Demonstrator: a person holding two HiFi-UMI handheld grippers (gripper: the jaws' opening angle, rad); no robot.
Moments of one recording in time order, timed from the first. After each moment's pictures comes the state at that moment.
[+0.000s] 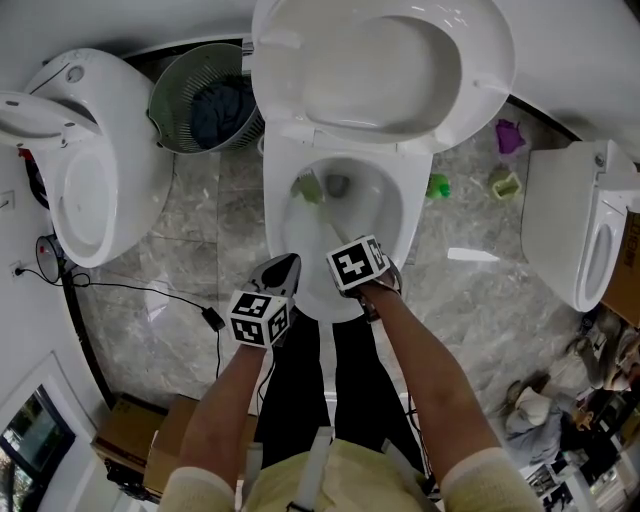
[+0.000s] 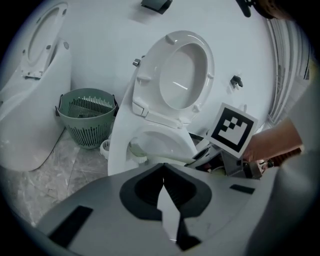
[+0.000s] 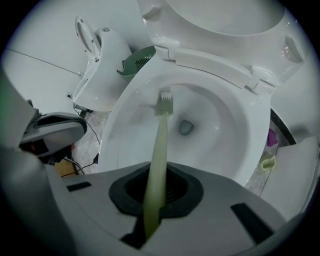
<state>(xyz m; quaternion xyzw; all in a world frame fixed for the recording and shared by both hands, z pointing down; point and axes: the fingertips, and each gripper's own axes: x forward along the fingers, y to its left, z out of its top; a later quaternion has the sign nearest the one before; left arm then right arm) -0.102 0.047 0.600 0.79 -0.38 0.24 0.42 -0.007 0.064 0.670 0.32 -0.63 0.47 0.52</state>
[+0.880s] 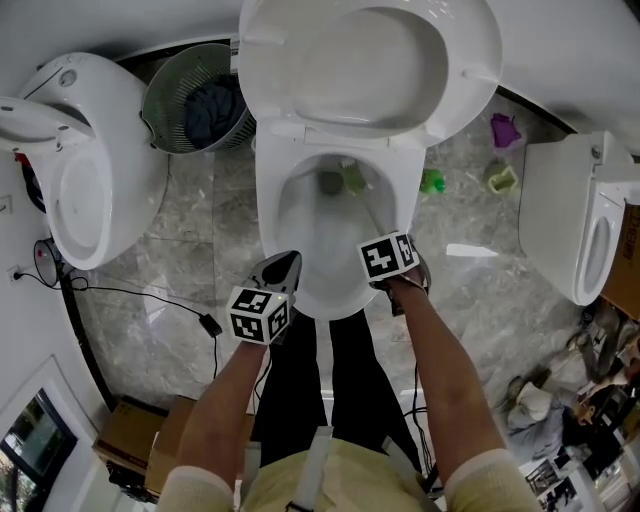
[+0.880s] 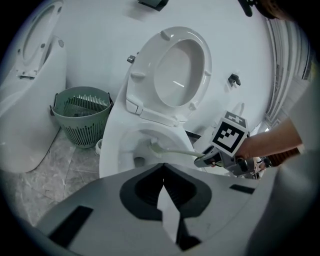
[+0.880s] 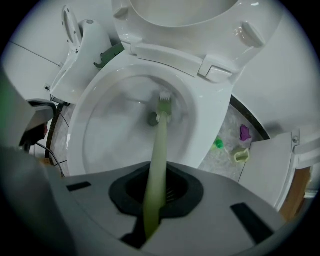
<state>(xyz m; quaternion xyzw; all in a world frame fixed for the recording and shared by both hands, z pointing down) -0.086 0.050 0.601 0.80 -0.36 0.24 0.42 0.096 0.066 0.675 0.39 -0.57 0.43 0.58</state>
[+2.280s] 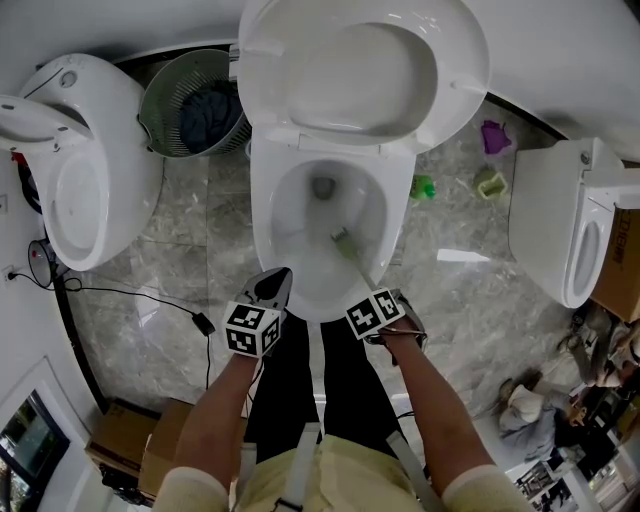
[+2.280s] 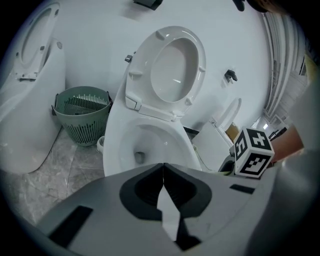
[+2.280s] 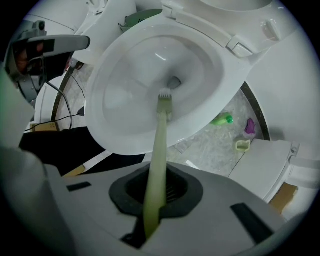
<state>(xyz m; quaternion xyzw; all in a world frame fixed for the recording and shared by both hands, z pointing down) -0.093 0.078 0.598 0.80 -0.35 0.26 0.41 0.099 0.203 0.656 0.27 -0.53 0.42 0.69</state>
